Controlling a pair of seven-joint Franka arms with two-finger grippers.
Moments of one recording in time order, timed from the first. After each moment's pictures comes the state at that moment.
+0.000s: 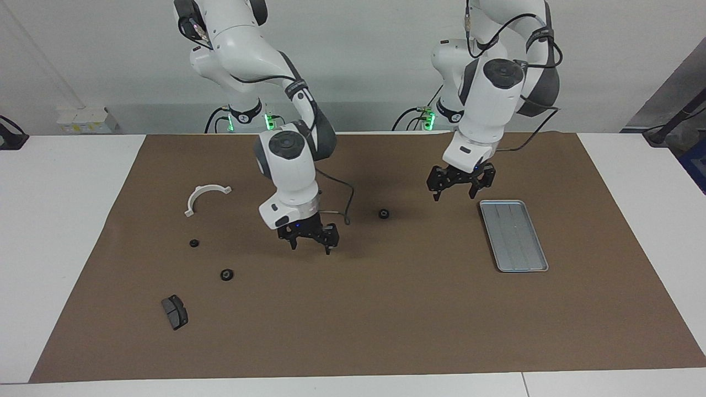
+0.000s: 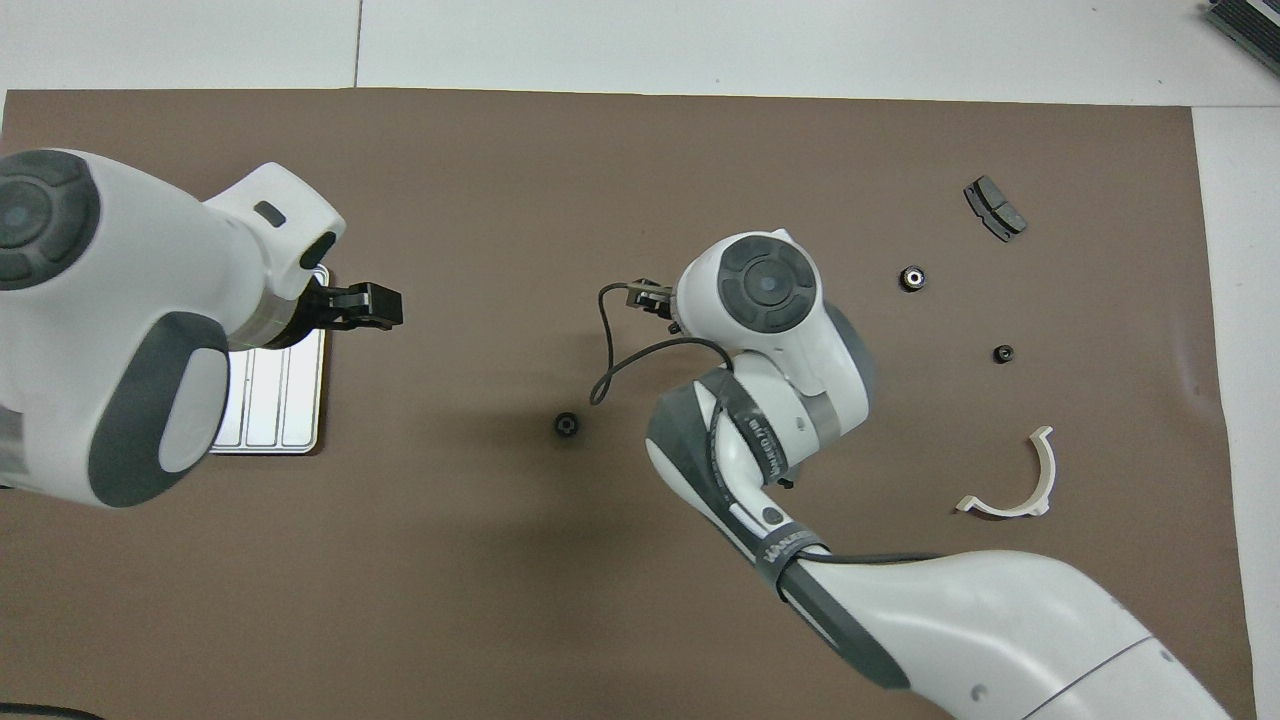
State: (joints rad) left arm -0.25 0.07 -0.17 -1.92 0.02 2.09 -0.39; right arm 0.31 0.44 0.03 -1.70 -0.04 2.32 0.61
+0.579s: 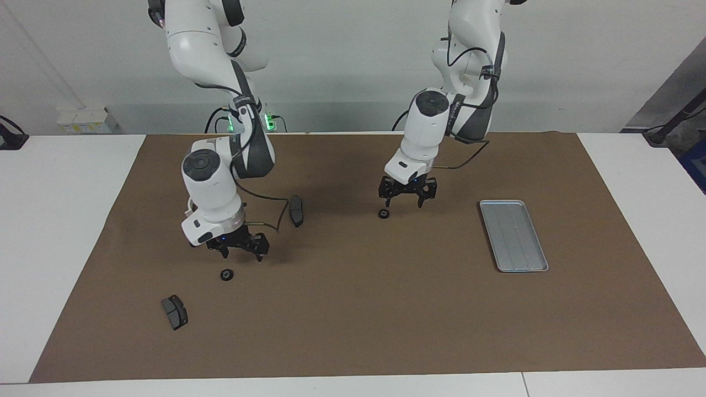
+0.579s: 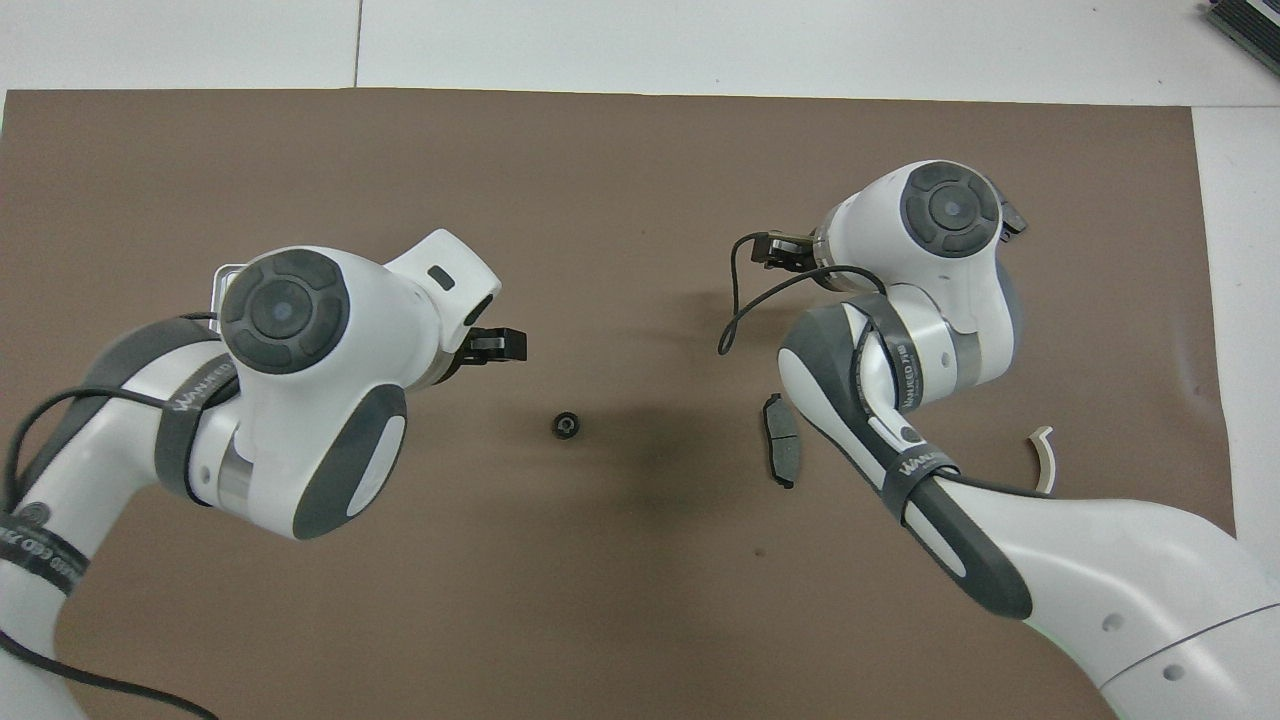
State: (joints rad) left arm -0.42 0.17 -0.17 -2.11 0.02 2.39 -0.52; right arm 0.07 0.37 0.03 -1.86 -0.04 2.32 0.26
